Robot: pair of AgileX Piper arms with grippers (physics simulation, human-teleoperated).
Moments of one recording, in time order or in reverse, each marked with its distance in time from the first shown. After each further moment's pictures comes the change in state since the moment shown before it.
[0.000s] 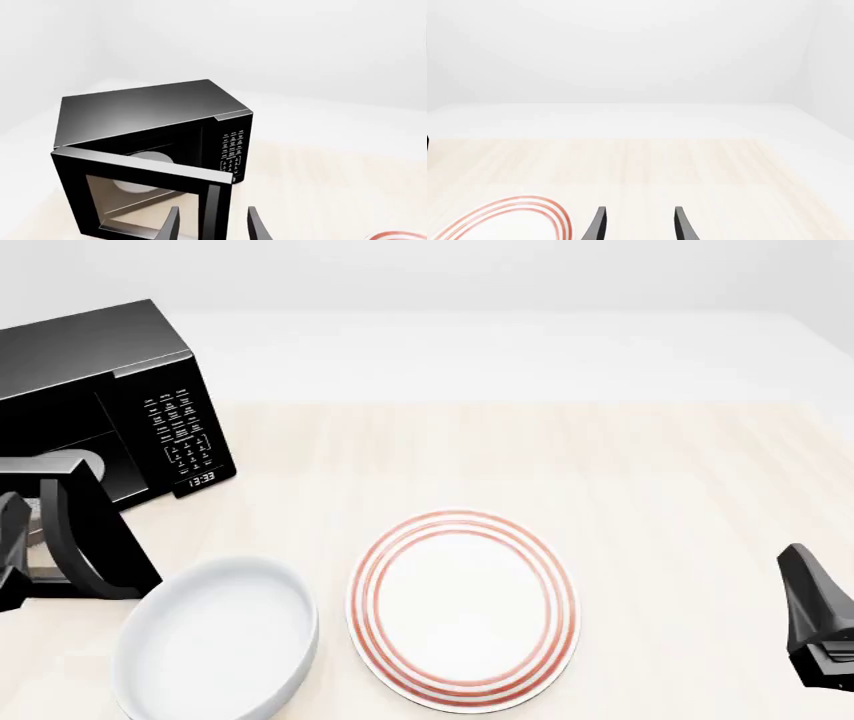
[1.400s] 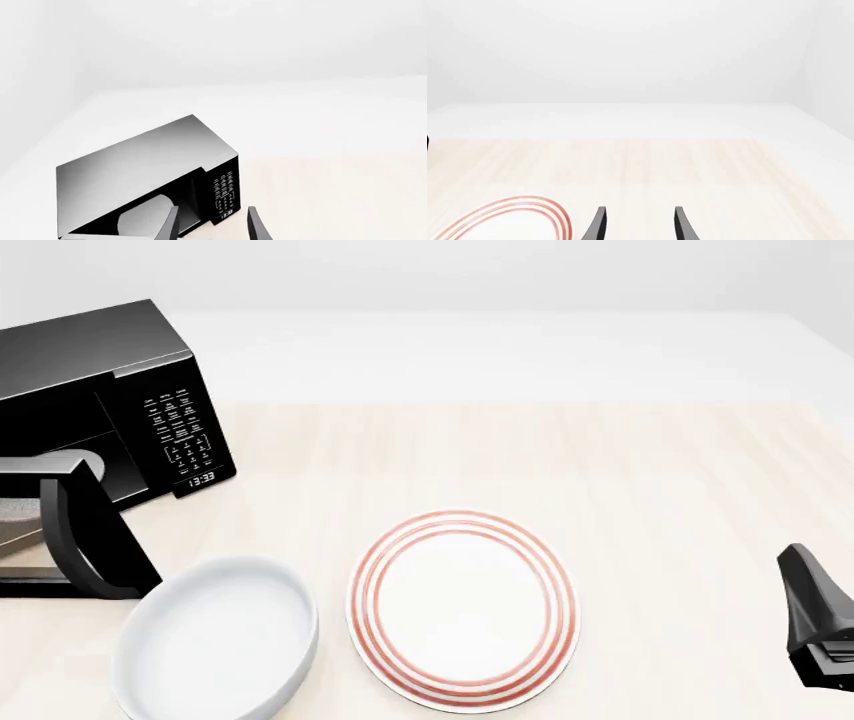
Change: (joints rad) left arm -0.091 0.312 -0.573 0.323 0.137; right arm 0.000 0.000 0.000 0.000 0.000
